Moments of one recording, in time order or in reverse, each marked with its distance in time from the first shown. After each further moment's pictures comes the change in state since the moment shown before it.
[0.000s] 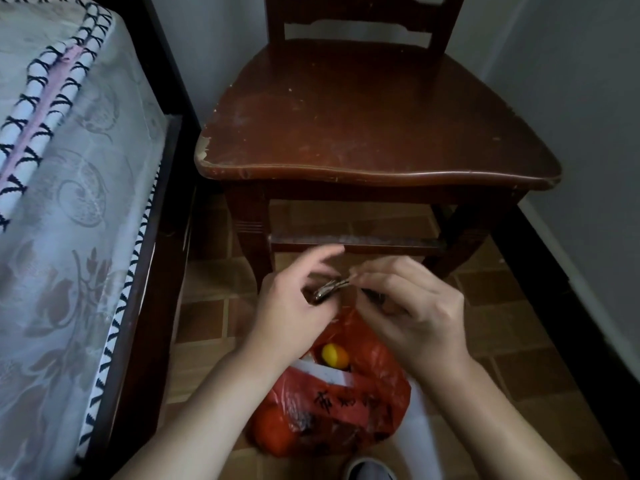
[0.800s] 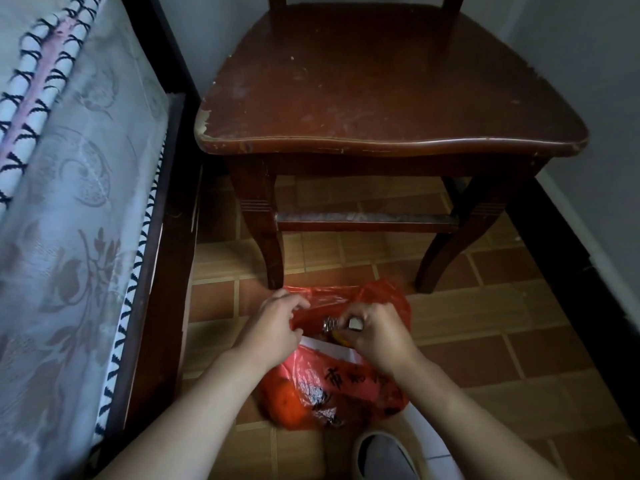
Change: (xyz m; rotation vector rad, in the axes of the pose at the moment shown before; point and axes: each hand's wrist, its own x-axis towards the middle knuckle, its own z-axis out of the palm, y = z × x) left_hand -0.034 -0.114 -0.007 0.529 -0.294 -0.334; right_hand -0.101 0.047 0.087 0.120 -0.618 0.764
